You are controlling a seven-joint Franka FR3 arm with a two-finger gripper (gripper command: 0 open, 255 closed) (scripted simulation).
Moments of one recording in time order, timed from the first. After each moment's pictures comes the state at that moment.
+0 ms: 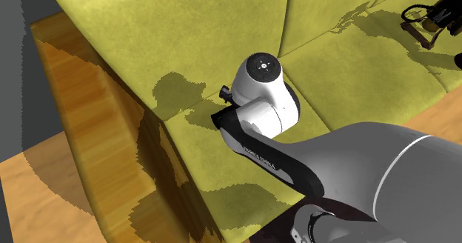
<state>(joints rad) -0.08 -0.07 0.34 -2.47 0.09 2.59 0.99</state>
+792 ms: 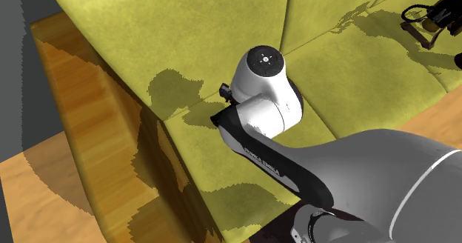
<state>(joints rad) -0.08 -0.13 0.34 -2.45 0.11 2.52 0.98</state>
